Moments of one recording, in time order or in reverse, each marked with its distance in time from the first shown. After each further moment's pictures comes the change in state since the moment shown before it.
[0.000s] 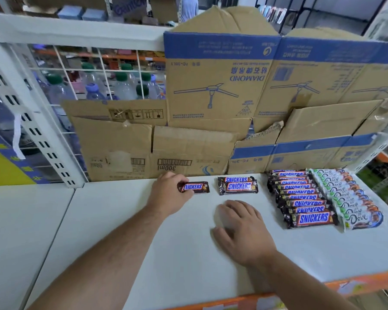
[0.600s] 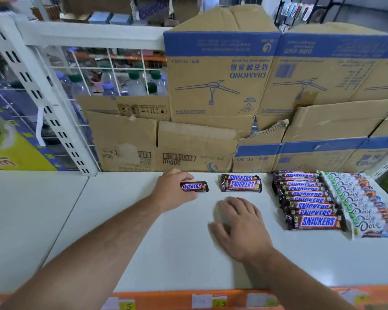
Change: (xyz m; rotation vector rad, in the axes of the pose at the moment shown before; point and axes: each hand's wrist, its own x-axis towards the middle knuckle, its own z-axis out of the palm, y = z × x) left_hand -0.013 0.010 -0.009 0.002 -0.119 -0.055; right_hand -0.001 0.006 -0.001 -0.027 -0.046 -0.039
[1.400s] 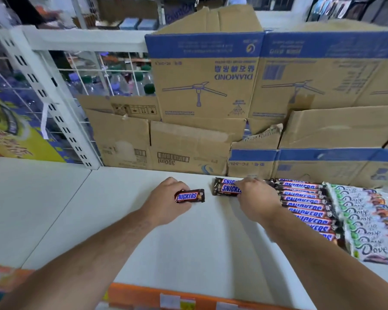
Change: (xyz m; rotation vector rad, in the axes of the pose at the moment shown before) left_hand -0.037 0.035 0.016 0.043 0.060 -0.025; right_hand 0.090 0.086 -0.032 -0.168 -0.184 -0.038
